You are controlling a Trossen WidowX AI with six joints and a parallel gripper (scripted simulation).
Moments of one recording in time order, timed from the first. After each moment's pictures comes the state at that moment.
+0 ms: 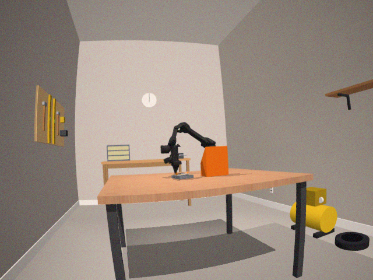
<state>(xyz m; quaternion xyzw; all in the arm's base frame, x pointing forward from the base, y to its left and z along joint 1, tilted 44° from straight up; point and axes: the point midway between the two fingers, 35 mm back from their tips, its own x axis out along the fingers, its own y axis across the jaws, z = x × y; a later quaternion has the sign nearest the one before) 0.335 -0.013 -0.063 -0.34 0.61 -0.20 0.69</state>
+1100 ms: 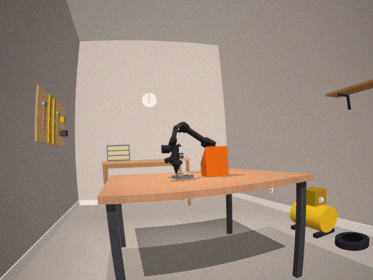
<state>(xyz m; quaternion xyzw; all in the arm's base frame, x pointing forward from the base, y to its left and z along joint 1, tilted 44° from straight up) 0.331 0.002 -0.076 -0.33 0.61 -0.20 0.69</state>
